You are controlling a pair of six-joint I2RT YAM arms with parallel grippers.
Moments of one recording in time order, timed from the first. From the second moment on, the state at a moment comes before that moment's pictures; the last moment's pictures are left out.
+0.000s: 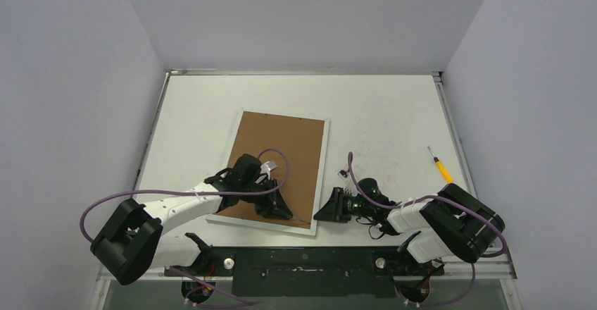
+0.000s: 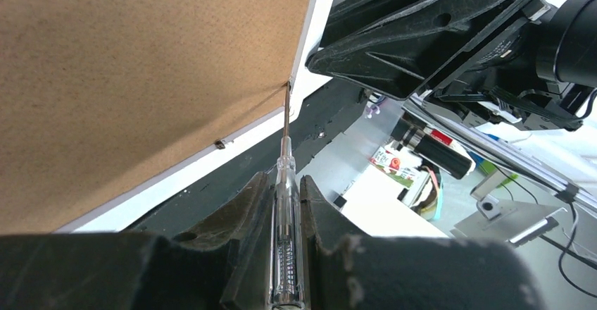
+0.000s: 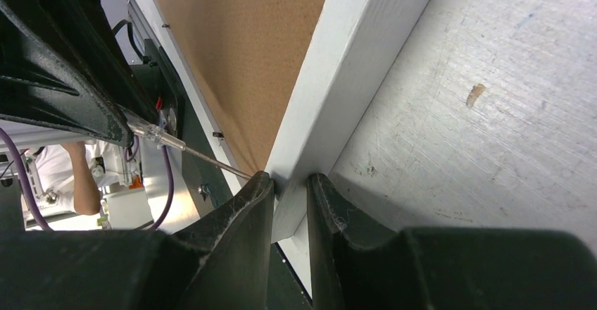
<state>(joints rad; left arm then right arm) -0.68 1.26 0.51 -0.16 0.66 -1.05 0.69 1.42 0.13 0.72 -0.56 0.90</state>
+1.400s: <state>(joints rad) -1.09 1.50 1.19 -0.94 0.08 -1.00 0.83 1.21 0.29 0.27 -0.31 0.77</state>
